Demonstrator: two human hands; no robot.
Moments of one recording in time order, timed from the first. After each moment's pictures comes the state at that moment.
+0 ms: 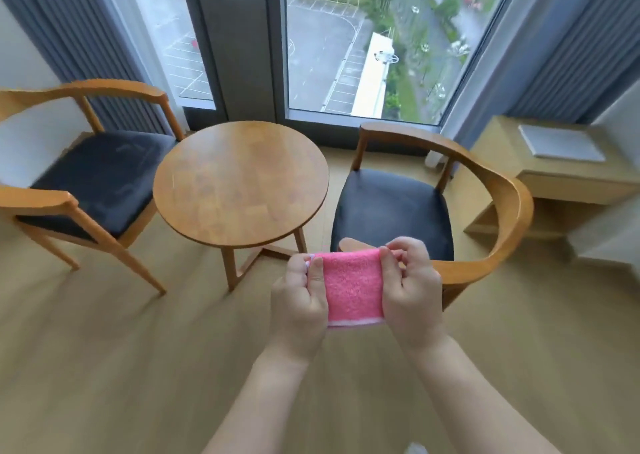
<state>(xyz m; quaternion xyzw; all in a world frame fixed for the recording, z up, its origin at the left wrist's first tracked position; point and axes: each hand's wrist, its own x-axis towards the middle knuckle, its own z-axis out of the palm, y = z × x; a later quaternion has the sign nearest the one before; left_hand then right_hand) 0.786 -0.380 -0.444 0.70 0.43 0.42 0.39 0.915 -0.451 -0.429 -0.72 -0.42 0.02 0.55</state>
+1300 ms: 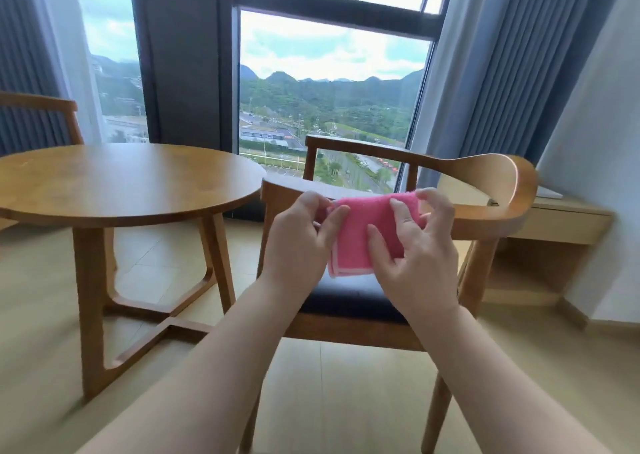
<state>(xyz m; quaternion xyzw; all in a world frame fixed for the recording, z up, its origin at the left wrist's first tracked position) 0.963 -0.353 -0.774 0.77 0.16 0.55 0.29 1.077 -0.464 -0.777 -0.66 -0.48 -0.43 0.38</state>
